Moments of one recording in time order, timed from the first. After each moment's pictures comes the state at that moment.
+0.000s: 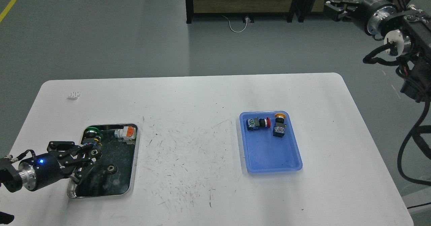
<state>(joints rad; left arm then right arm) -0.47 0.88 -0.33 -1.26 0.72 -0.23 -0.18 1.12 -0.48 0.68 0.46 -0.56 0.19 -0.05</state>
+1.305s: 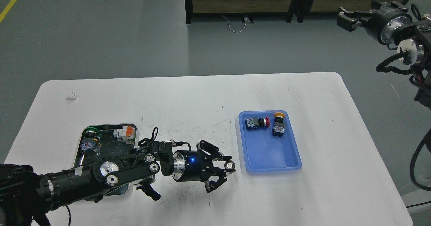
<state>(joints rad) -0.79 0.05 -0.03 -0.99 0.81 -0.23 -0.04 1.08 -0.54 0.65 0.46 -0.56 0.20 -0.05</state>
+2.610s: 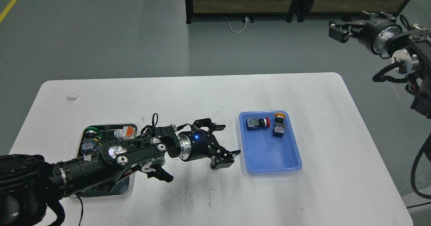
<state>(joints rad) -0.90 0.06 -0.10 -0.91 0.55 -0.19 -0.03 1.00 -0.54 0.64 0.54 -0.57 0.30 -0.02</state>
